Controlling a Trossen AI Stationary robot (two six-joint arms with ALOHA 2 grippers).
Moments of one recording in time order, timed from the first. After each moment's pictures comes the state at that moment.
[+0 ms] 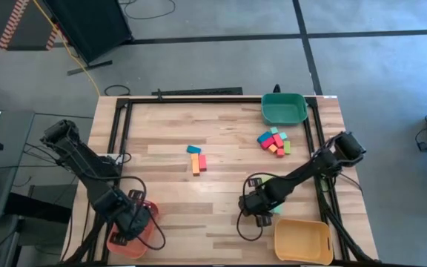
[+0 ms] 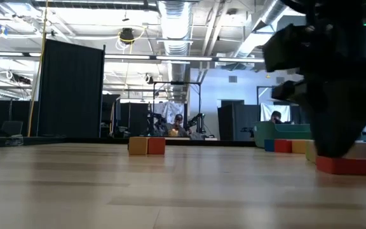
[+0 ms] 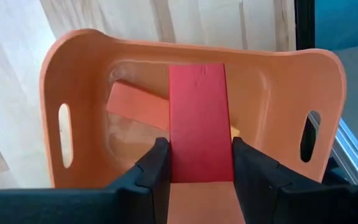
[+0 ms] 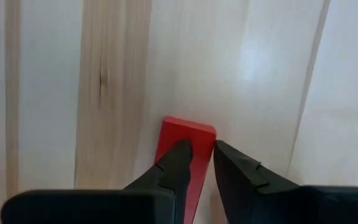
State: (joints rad) left arm -0.86 1.39 1.11 -1.04 0.06 -0.66; right arm 0.44 1.79 1.08 -0.62 0.04 0.29
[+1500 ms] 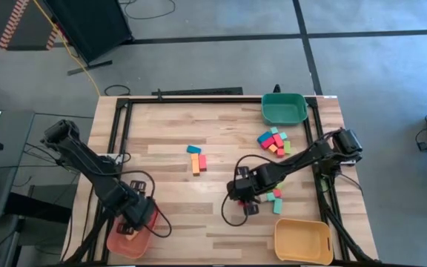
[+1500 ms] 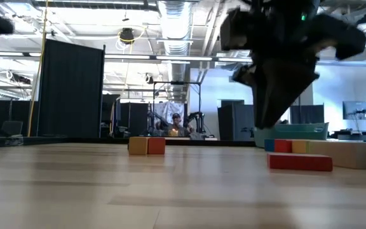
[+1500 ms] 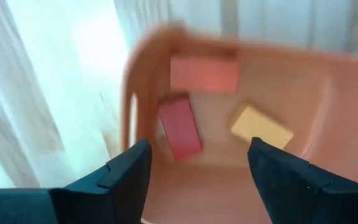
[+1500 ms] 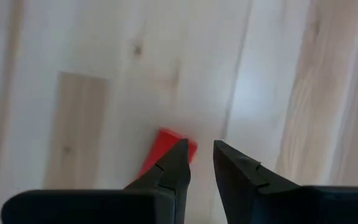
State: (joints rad) left arm -0.76 1.39 1.10 -1.14 0.01 -0.60; right arm 0.32 1.79 1.21 -0.64 0.05 0.12
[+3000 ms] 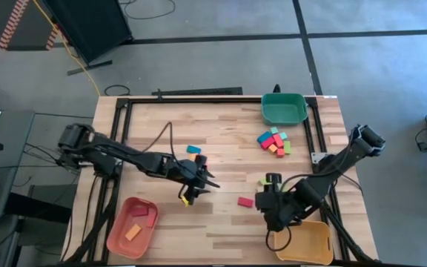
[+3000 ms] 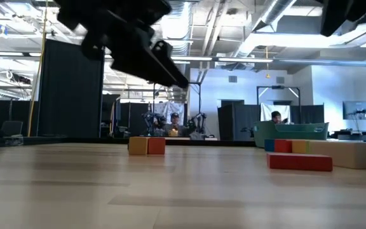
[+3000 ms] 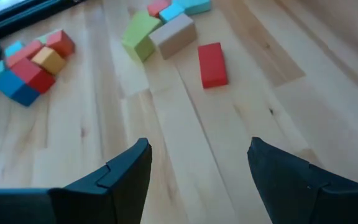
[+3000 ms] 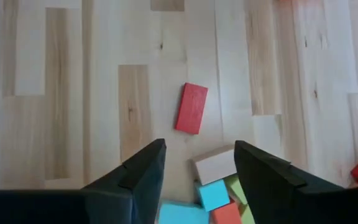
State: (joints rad) left arm -0.19 1.61 0.92 0.09 -0.08 0.27; right arm 0.66 1.56 1.33 -1.04 0.38 0.63
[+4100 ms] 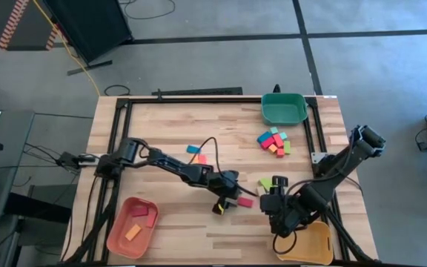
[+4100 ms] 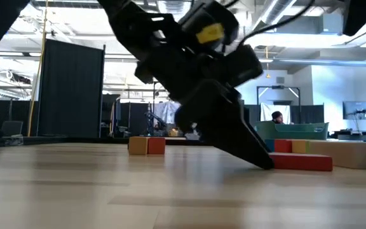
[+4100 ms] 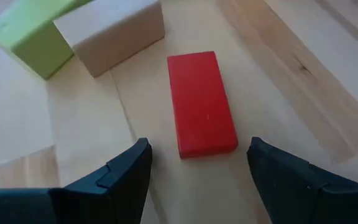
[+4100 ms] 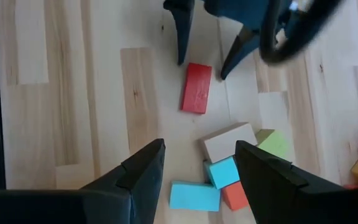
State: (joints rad) left arm -0.16 2.20 1.39 0.13 0.13 0.20; right arm 0.72 1.56 1.33 -1.10 0.38 0.75
